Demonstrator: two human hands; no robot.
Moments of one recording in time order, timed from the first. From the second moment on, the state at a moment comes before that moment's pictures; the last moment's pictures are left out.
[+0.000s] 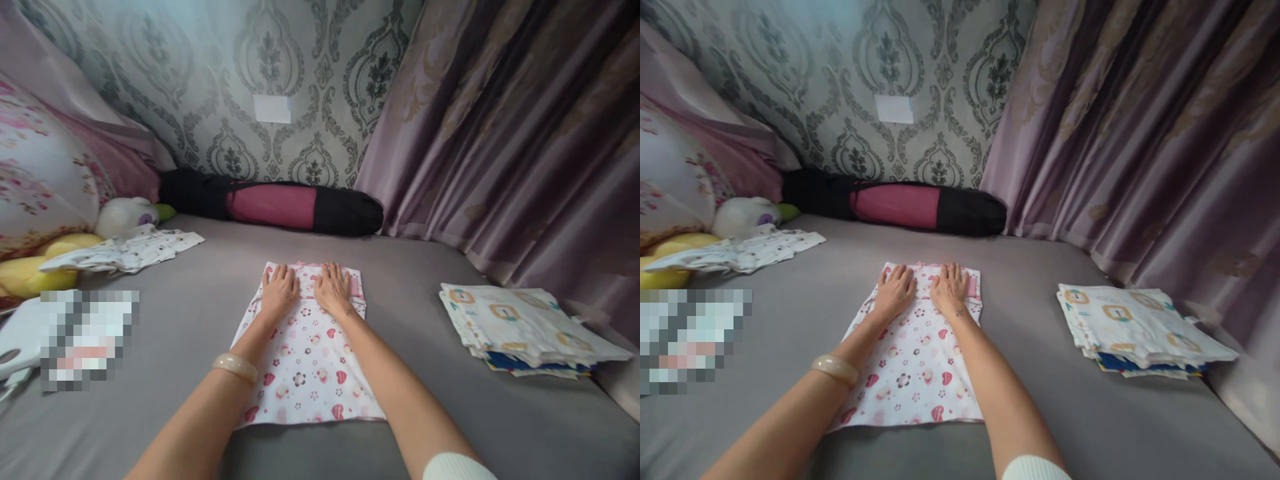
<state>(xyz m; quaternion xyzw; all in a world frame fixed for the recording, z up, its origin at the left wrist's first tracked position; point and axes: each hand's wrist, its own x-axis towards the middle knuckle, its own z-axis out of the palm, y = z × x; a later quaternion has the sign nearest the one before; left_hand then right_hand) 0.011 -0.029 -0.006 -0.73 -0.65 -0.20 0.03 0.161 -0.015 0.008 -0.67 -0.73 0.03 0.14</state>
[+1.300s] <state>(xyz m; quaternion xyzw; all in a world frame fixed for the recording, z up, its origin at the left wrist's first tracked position) -0.064 -0.225 0.064 -0.86 -0.43 -0.14 -0.25 0.278 -0.230 0.068 -0.46 -0.85 0.22 0.15</state>
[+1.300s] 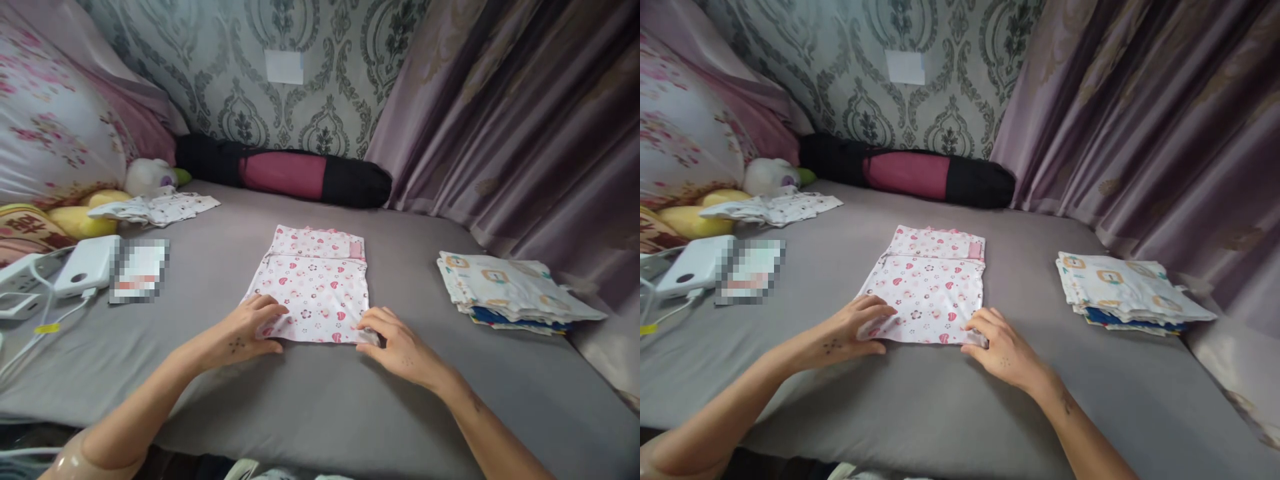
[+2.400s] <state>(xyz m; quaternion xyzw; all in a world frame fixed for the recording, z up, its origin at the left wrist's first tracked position) -0.100 -0.210 0.059 -0.82 -0.52 -0.18 -0.15 0.282 -0.221 0.057 -0.54 -0.80 0.15 0.20</state>
